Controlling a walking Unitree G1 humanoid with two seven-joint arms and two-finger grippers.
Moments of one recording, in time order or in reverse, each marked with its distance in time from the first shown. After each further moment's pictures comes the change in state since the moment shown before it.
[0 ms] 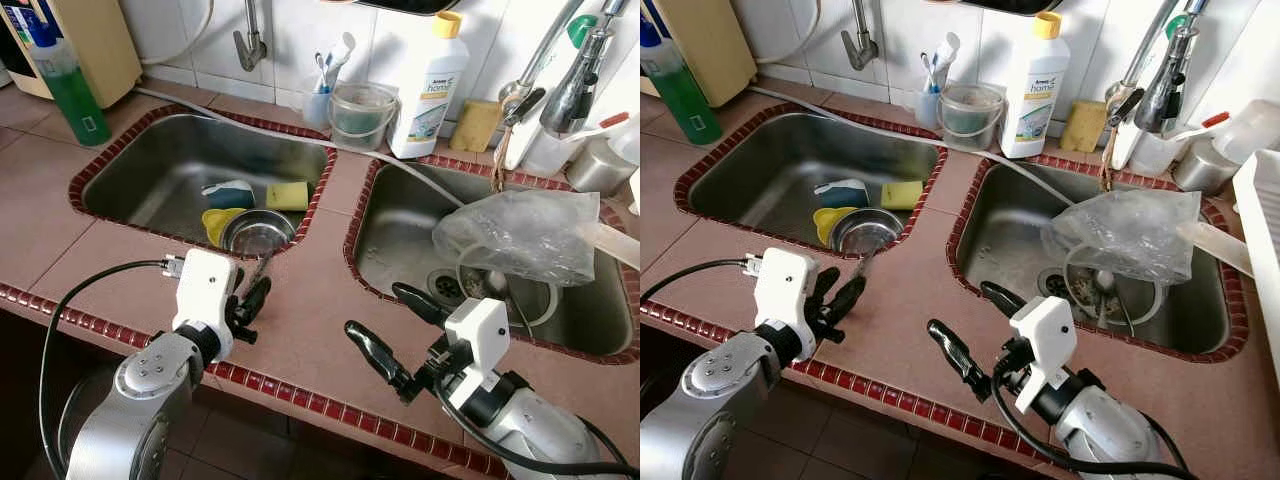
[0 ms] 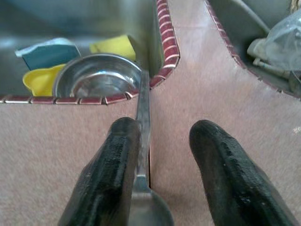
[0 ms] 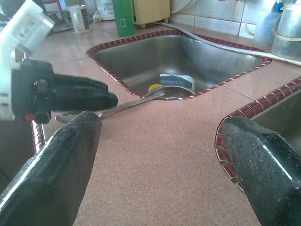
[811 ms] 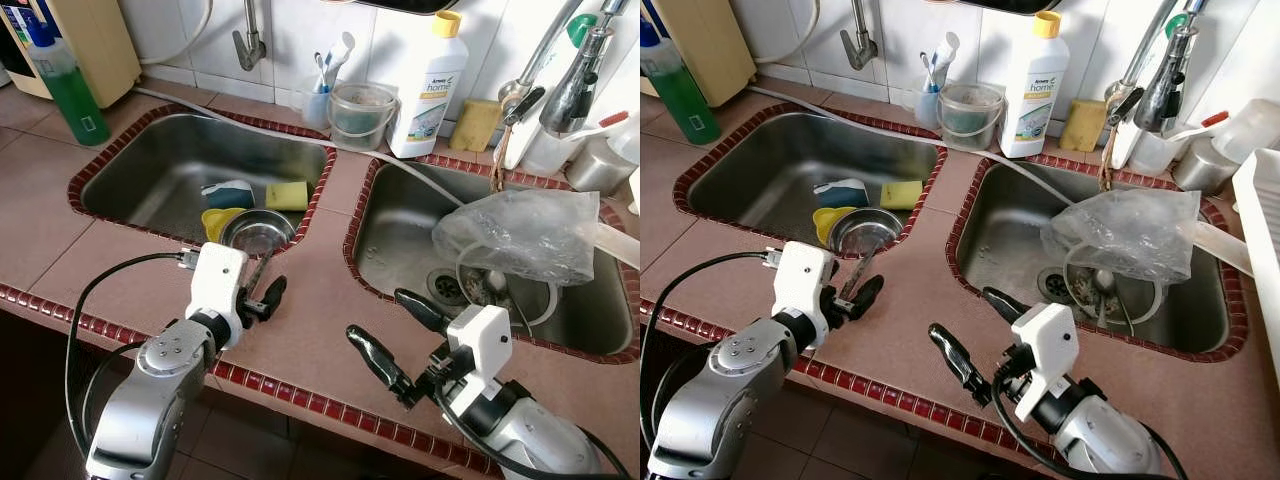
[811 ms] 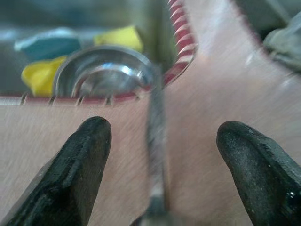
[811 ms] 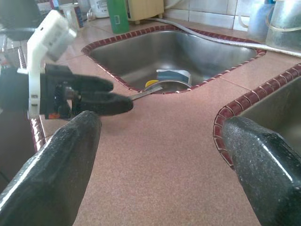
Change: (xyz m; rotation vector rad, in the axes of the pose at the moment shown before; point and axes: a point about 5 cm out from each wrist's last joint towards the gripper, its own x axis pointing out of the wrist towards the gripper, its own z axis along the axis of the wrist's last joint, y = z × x) left arm 0.022 0.012 -0.009 -0.010 0.047 0.057; right arm -0.006 0.005 -0.003 0.024 0.013 -0.029
